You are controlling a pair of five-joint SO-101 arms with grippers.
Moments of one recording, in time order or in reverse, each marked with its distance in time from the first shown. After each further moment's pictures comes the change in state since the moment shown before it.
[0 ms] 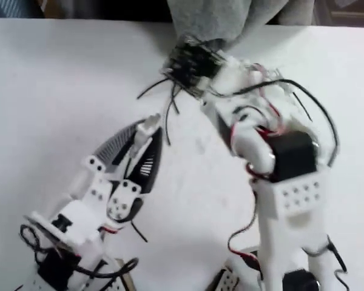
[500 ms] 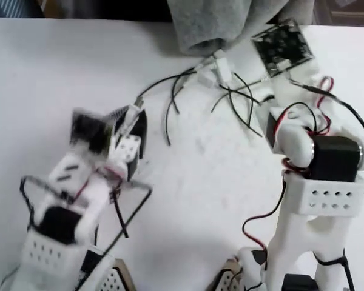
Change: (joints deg) left arm -12.8 40.5 -25.9 26.4 1.6; right arm 19.1 -1.1 0.0 15.1 -17.4
